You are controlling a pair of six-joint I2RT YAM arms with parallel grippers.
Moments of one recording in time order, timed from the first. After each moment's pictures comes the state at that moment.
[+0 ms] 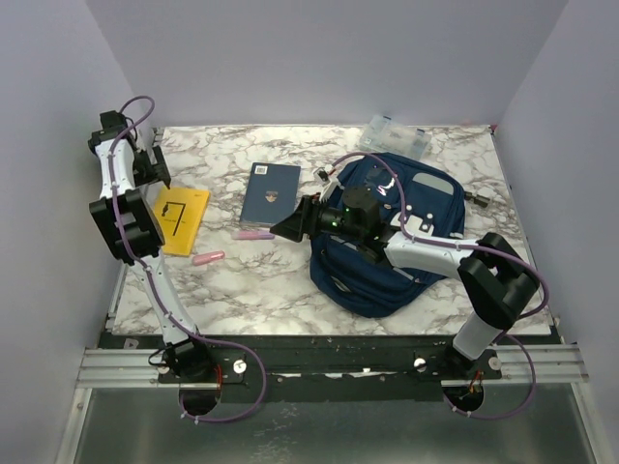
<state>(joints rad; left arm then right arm) 0.40 2.31 2.20 -1.07 0.05 0.00 0.80 1.68 0.97 0.59 -0.41 0.75</state>
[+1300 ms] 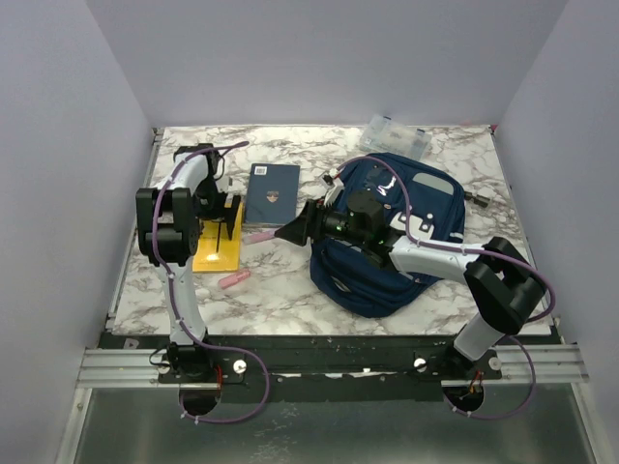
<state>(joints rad) 0.03 2.19 1.76 -1.23 0.03 0.08 0.80 1.64 0.92 0.59 -0.40 0.74</state>
